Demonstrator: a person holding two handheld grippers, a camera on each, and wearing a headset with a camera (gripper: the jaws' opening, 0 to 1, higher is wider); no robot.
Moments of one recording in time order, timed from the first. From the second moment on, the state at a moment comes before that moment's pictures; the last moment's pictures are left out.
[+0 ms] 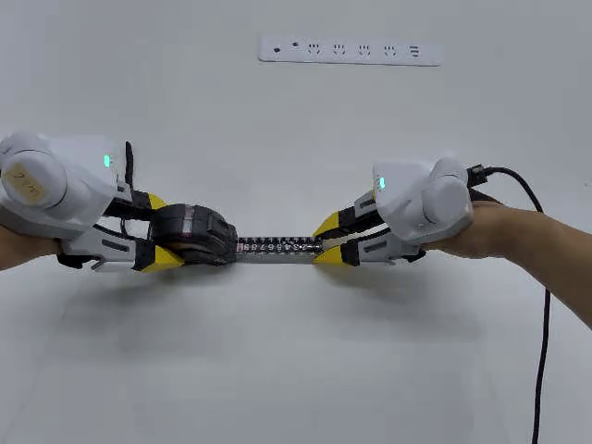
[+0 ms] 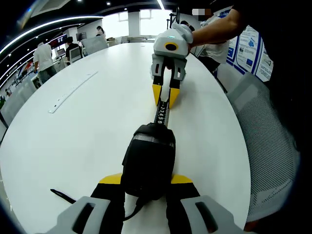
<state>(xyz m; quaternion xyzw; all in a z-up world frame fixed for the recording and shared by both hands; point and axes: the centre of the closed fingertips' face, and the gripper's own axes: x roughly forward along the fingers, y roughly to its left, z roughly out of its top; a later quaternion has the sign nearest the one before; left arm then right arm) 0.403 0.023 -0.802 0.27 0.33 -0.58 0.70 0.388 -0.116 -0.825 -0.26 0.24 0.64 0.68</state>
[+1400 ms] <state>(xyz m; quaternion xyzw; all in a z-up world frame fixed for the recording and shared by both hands) 0.402 0.021 -0.802 0.27 0.33 -0.58 0.70 0.380 -0.166 -0.825 -0.26 0.27 0.63 0.68</state>
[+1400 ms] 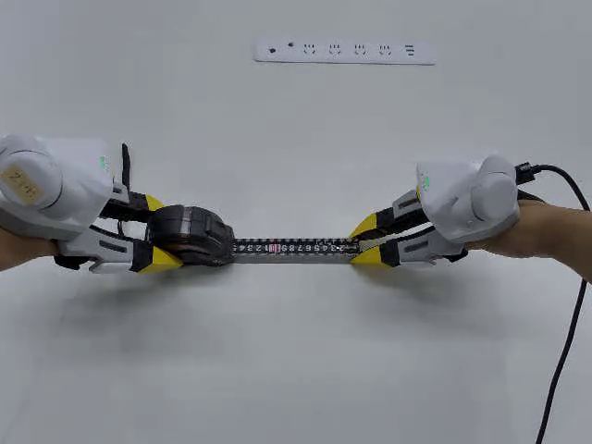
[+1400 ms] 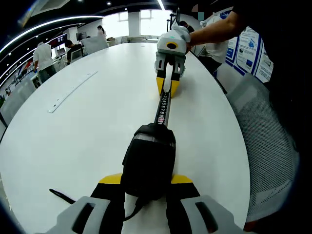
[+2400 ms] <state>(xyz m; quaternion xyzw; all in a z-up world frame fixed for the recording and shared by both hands) 0.402 0.022 -0.801 0.27 0.33 -0.58 0.70 0.378 -0.191 -0.821 -0.26 0.28 0.62 0.68</state>
